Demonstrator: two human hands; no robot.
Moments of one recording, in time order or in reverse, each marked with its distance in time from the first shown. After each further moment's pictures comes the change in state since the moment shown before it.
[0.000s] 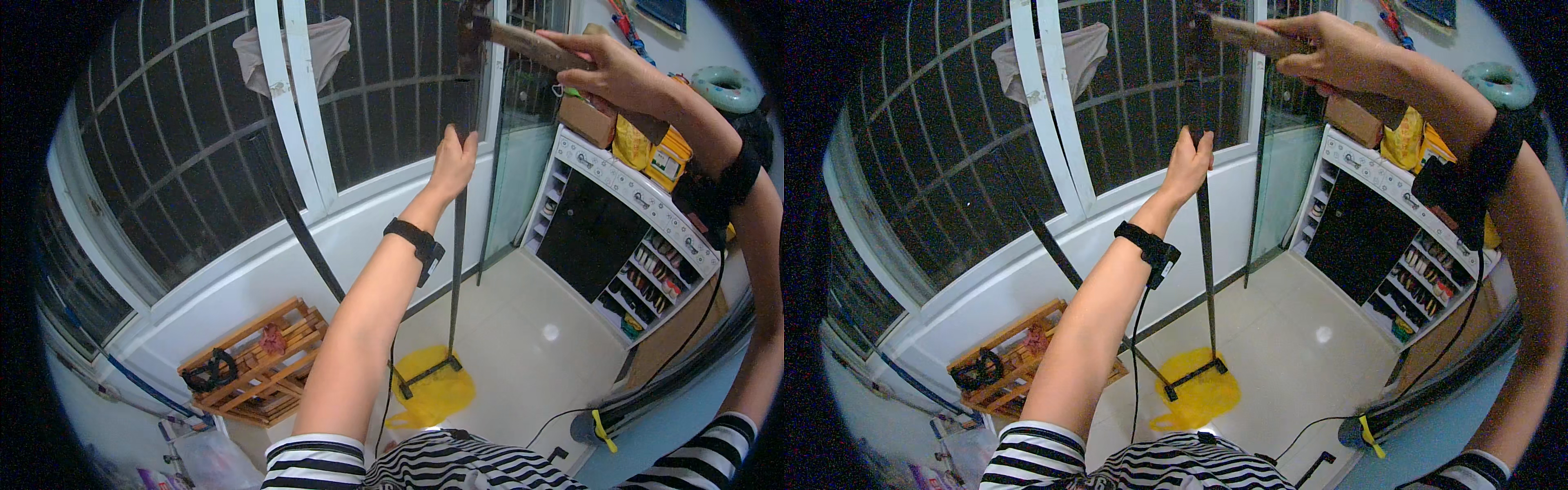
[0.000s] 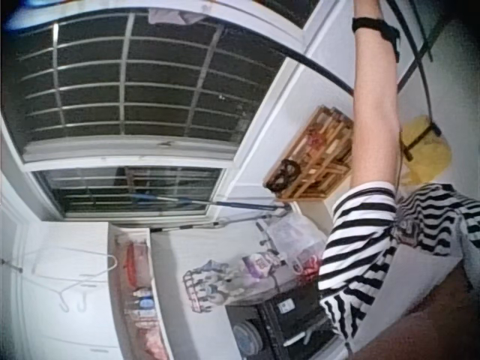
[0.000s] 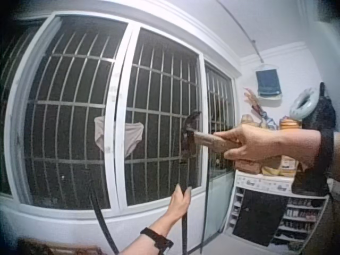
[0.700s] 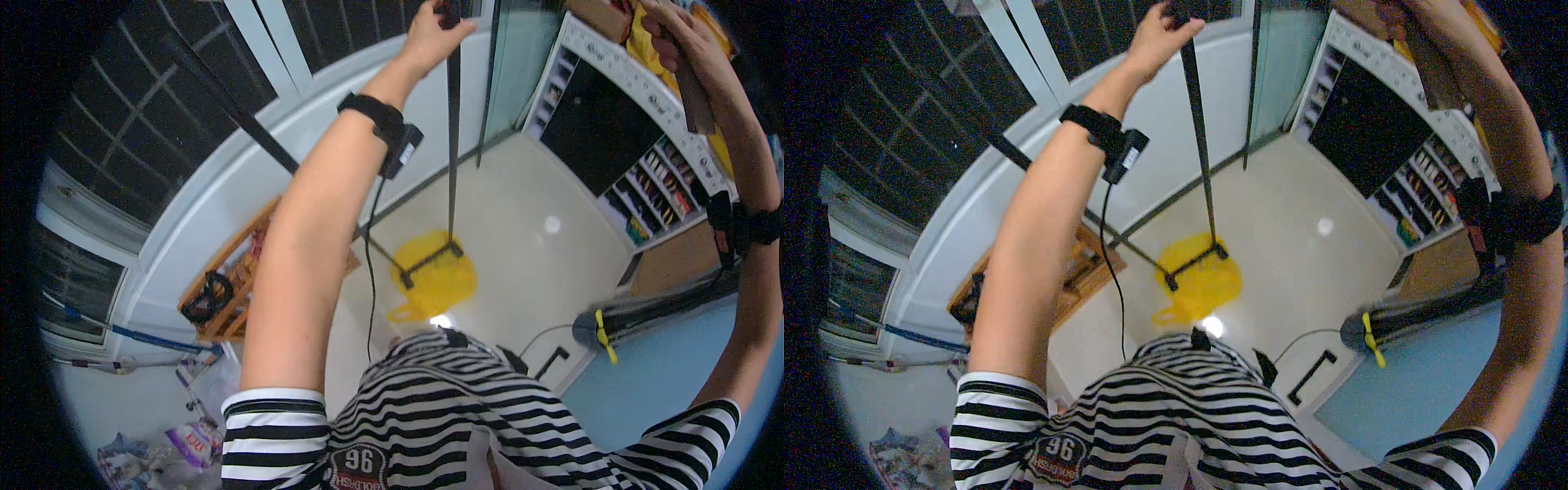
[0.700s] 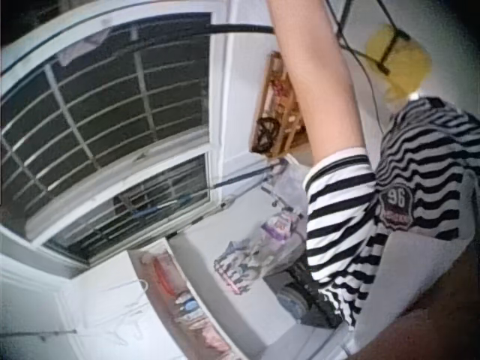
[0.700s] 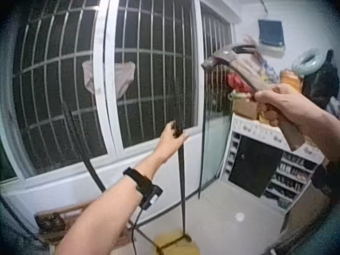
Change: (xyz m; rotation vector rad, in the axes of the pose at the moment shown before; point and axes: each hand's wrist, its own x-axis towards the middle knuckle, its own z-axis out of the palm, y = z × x) left_hand -0.039 -0.034 -0.029 0.038 -0.189 -0.030; right_hand -0.107 0.079 0.048 0.309 0.144 0.359
